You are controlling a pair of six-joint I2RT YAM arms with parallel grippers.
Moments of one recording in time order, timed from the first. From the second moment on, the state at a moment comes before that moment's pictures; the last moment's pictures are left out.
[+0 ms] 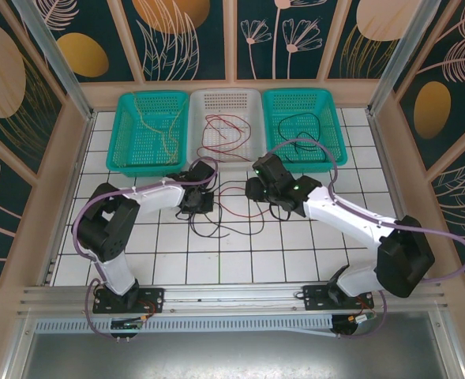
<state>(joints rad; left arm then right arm) -0.62 1.77 1.02 -0.49 -0.01 -0.60 0.77 1.38 1.01 -0.48 0.13 0.68</state>
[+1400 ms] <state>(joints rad) -0.59 1.35 1.23 -0.12 0.49 -0.69 0.79 1.24 1.21 -0.39 -0.11 0.41</state>
